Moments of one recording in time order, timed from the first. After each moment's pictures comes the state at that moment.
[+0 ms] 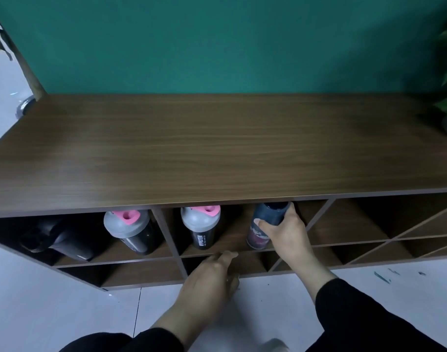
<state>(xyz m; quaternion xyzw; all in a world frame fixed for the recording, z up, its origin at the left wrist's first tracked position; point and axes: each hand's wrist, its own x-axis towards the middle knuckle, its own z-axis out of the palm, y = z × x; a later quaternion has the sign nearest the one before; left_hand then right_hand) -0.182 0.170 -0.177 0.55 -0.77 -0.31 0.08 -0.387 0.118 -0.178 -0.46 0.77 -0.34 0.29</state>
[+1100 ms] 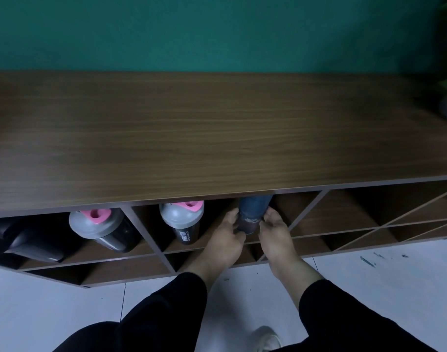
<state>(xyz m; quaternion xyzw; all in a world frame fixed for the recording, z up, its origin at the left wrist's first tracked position) -0.256 0.101 -0.214 0.52 -0.53 -0.63 0.23 -0.381 0.122 -0.209 -0.28 0.72 -0.42 0.48</state>
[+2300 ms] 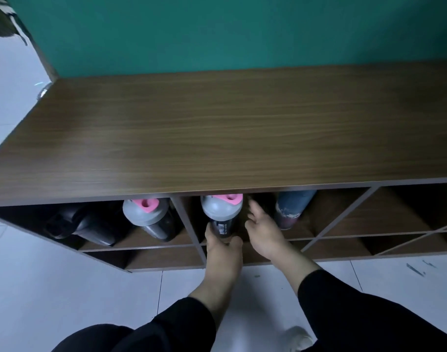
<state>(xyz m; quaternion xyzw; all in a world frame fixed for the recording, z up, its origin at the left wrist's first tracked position) -0.192 0.141 -0.203 0.69 -0.32 -0.57 0.31 -0.298 0.097 -0.217 -0.48 0.68 -0.26 0.49</state>
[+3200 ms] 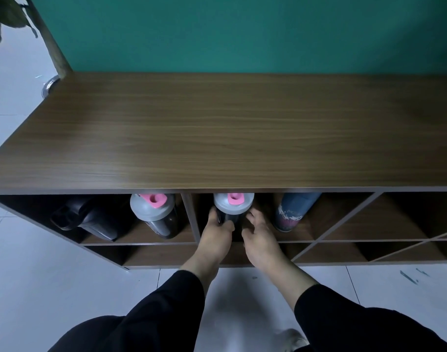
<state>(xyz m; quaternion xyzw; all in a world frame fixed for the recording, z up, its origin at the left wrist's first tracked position) -0.165 0.105 -0.213 0.63 -0.36 -0.61 0.31 -0.277 0.119 -0.218 -0.44 0.69 -0.32 0.48</state>
